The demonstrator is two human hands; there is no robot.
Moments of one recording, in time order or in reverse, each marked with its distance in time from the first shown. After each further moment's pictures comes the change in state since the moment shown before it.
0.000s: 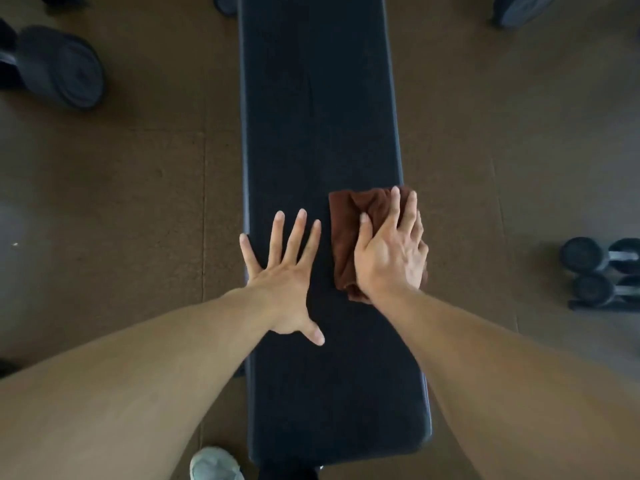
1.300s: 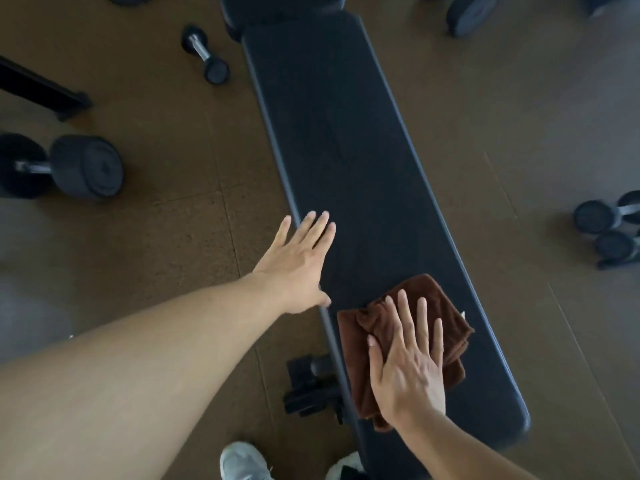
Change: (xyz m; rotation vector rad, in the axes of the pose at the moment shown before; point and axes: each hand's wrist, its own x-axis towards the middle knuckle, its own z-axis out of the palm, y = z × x) left_hand 0.009 -0.101 -0.076 0.388 0.236 0.323; right_hand -0.153 -0.025 0.072 -0.130 0.027 -0.067
